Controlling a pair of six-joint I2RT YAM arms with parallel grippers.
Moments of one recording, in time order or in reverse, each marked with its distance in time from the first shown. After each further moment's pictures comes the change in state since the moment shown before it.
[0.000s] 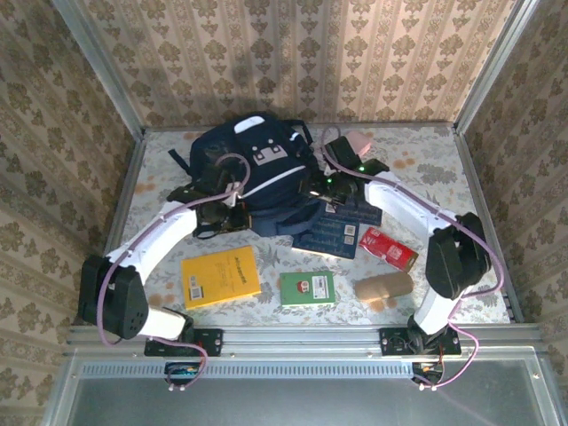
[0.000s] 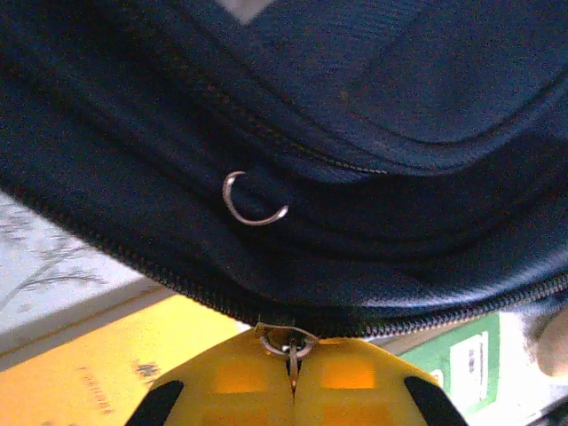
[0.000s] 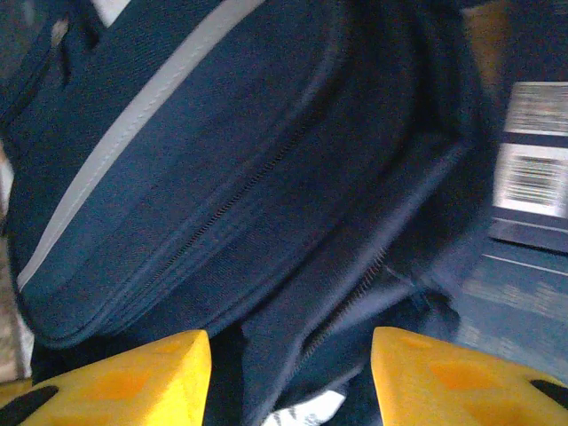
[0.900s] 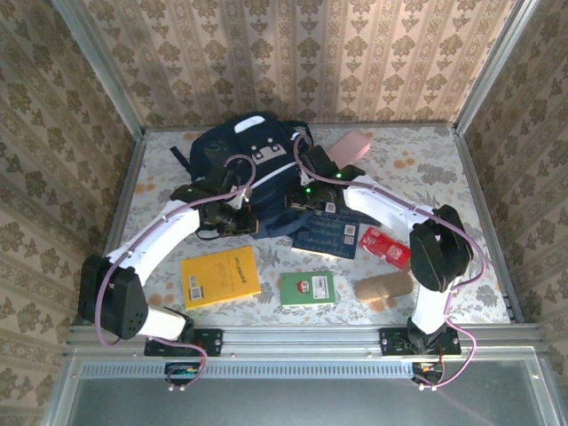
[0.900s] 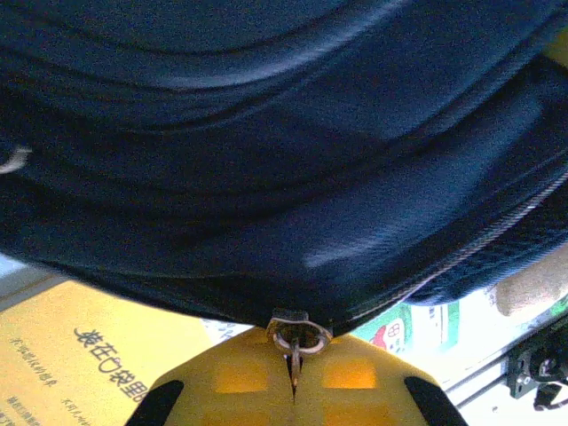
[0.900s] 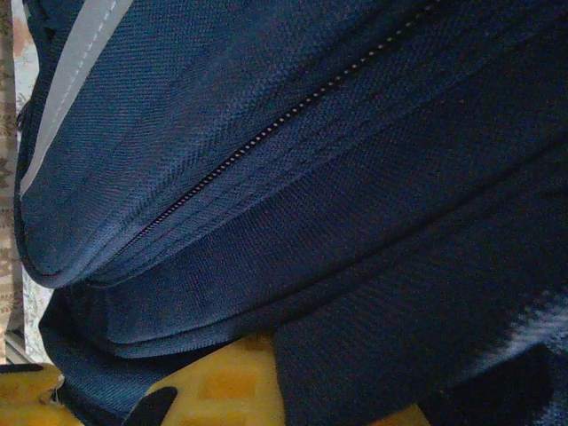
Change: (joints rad) left arm -0.001 0.002 0.031 -0.080 0.079 0.023; right arm 0.097 0.120 0.040 0.082 -0.106 -0.092
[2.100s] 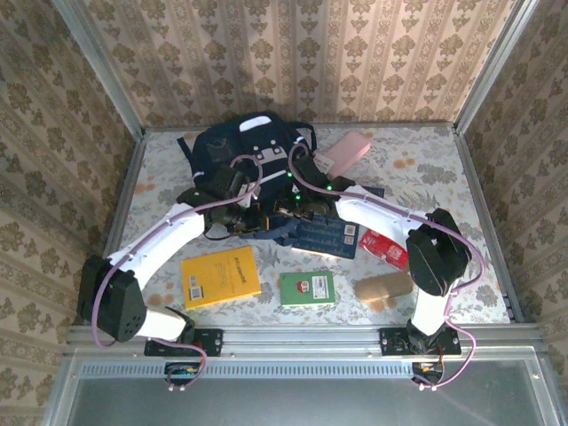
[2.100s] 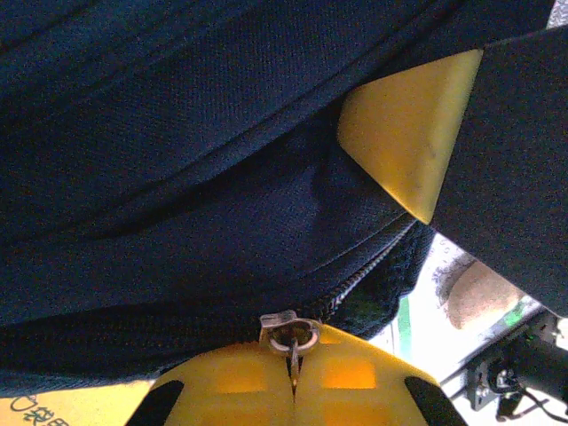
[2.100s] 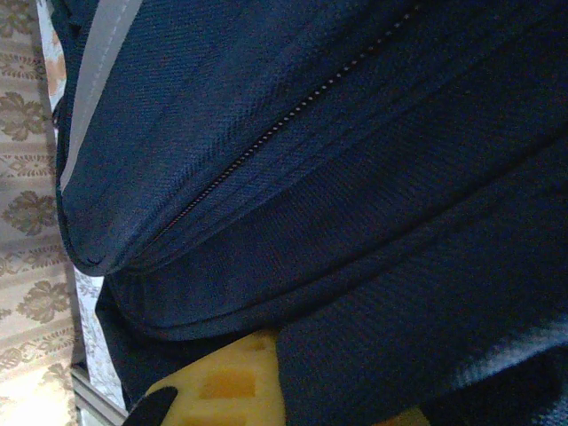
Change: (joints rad) left arm -0.086 -0.009 0.003 0.099 0.021 -0.116; right arm 0.099 -0.005 -0.045 0.108 0.065 0.232
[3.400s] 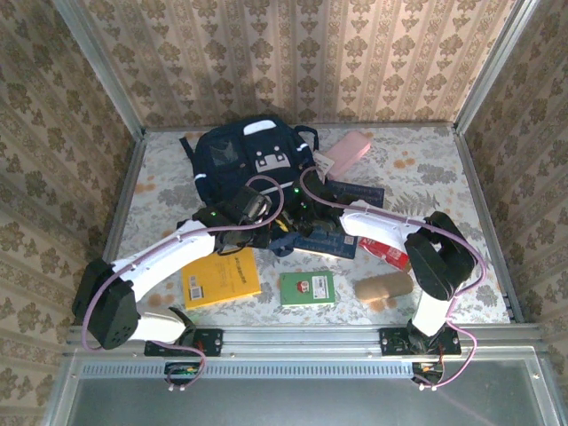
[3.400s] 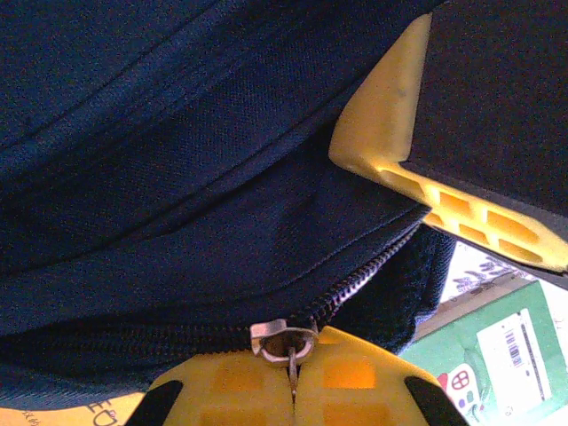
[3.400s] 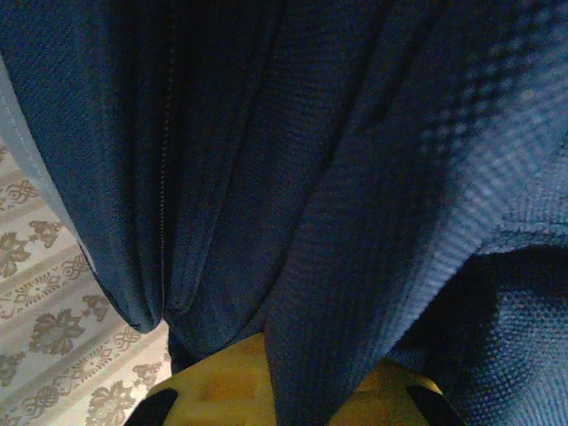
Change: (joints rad) left arm -0.211 -0.048 -0.114 0.086 -0.371 0.062; right arm 0.005 -0.043 -0.233 0.251 -0.076 0.589
